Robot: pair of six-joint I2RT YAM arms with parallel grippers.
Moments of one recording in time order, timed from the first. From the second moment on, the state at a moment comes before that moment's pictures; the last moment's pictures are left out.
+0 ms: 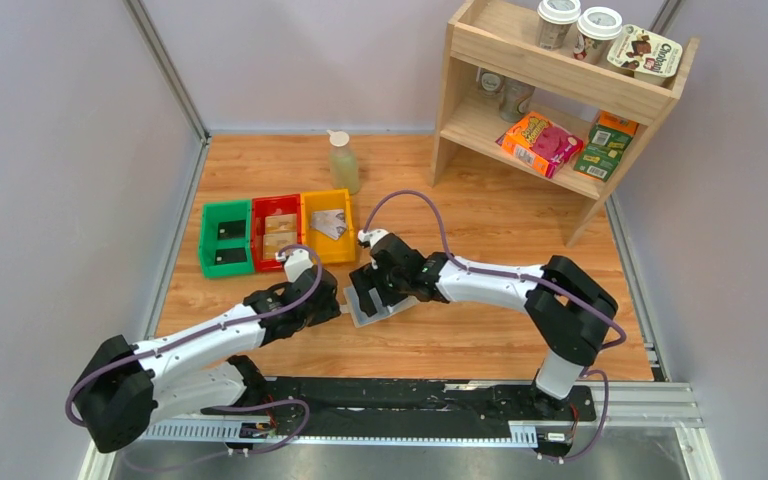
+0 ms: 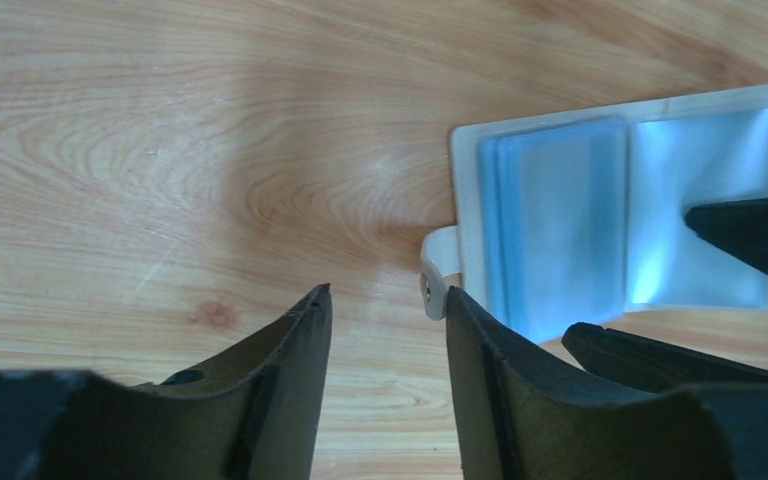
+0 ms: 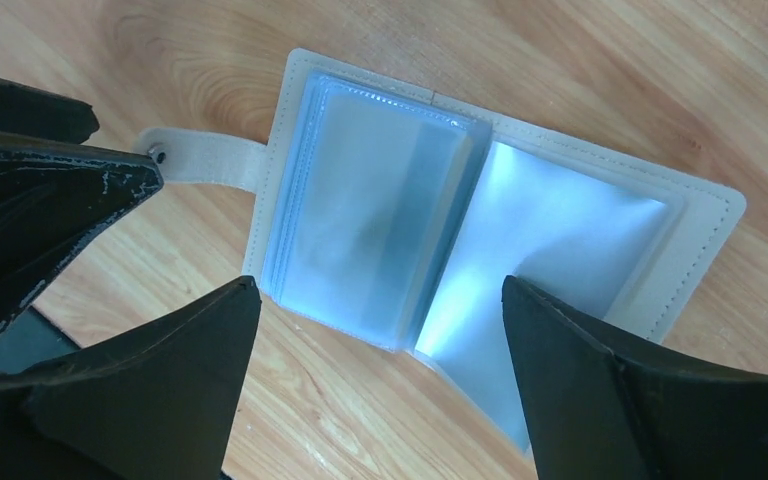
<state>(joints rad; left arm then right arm) -0.82 1.02 0.50 -0.44 -0.39 -1.02 0.96 1.71 1.03 -0.21 -0.04 0.39</state>
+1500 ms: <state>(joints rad) -0.82 1.14 0.49 -0.41 -0.35 -0.98 0.98 1.81 1.21 -0.45 0.33 0.34</state>
